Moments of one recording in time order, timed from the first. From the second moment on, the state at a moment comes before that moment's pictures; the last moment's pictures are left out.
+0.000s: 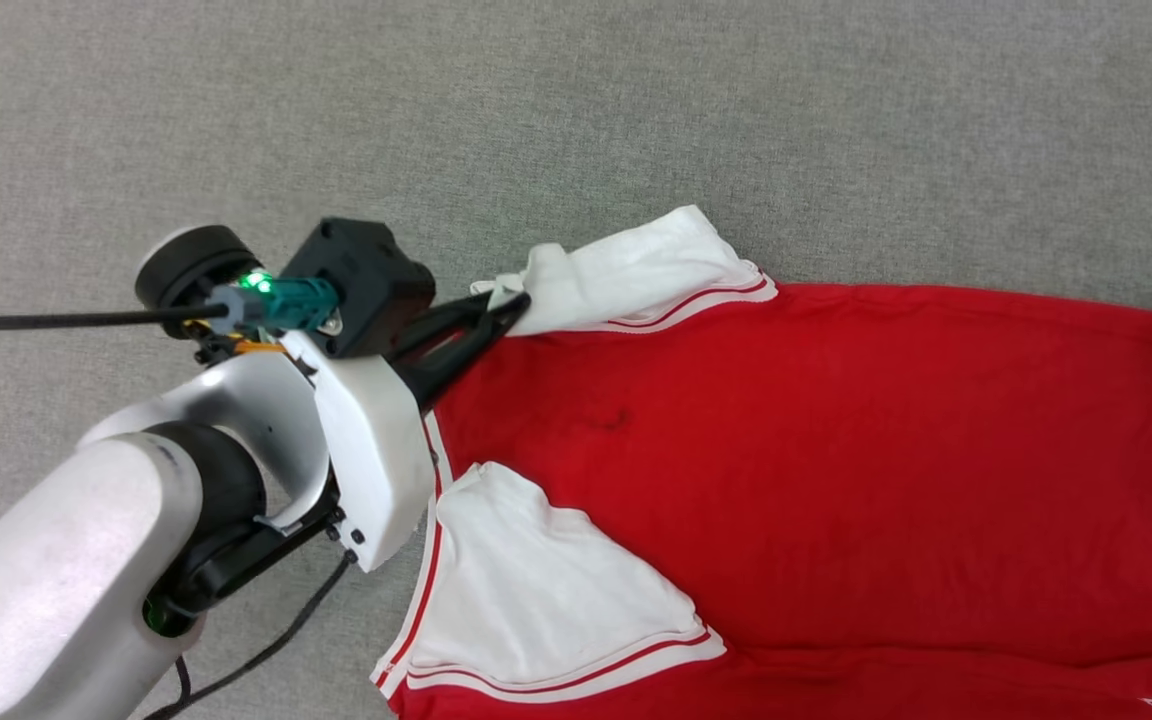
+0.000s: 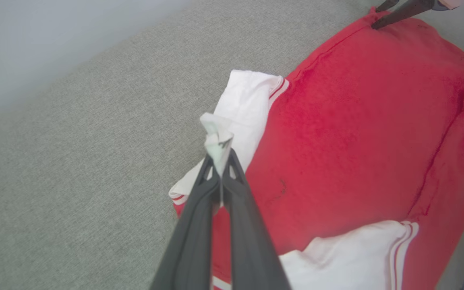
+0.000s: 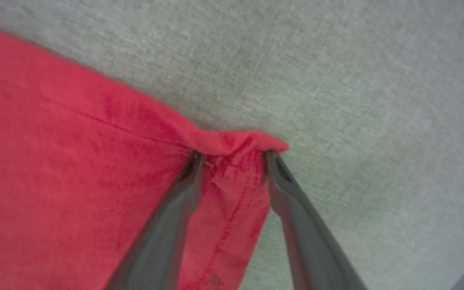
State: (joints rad) left arm -0.68 0.69 -0.64 -0.32 -0.74 -0.13 0.54; right arm -0.49 -0.72 0.17 0.03 0.42 0.13 1.12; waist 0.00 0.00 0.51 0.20
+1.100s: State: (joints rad) left arm -0.17 0.82 -0.62 -0.34 -0.85 0.04 0.38; right arm 0.05 -0.56 -0.01 -0.19 0.46 0.13 0.91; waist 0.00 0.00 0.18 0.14
